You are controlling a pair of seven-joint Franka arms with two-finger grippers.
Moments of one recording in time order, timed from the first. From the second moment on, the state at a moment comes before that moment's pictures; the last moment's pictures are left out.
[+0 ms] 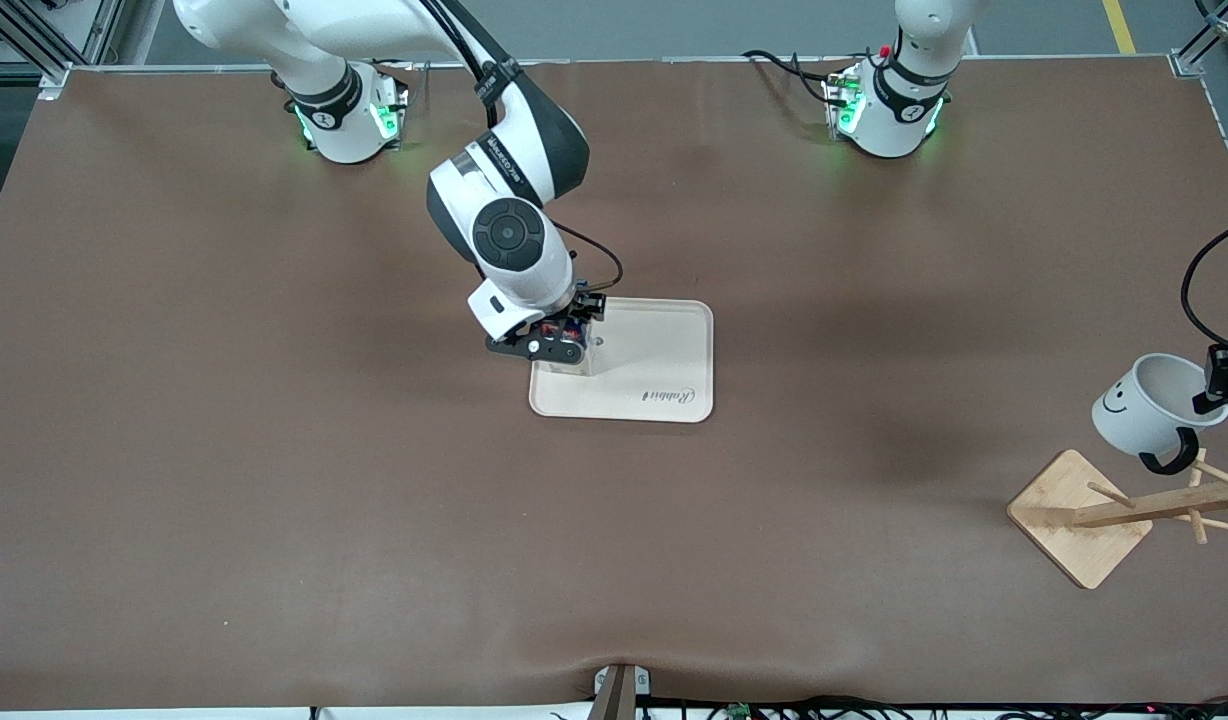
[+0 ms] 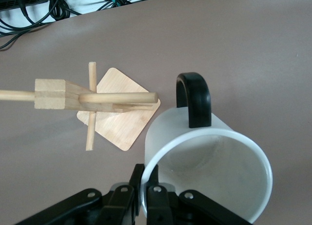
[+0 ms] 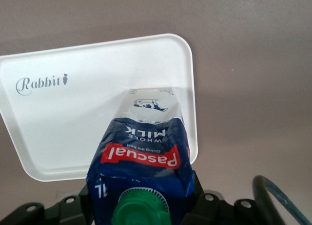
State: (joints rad) left arm 0.71 0.30 -0.55 -1.54 0.04 1.95 0.46; right arm 0.74 0.49 -0.06 -1.61 0.21 1.98 0.76
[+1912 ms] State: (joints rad) left arm 0.77 0.43 -0.56 -1.42 0.04 1.95 0.54; right arm -0.02 0.34 -0.09 -1.85 0.03 1.82 0.01
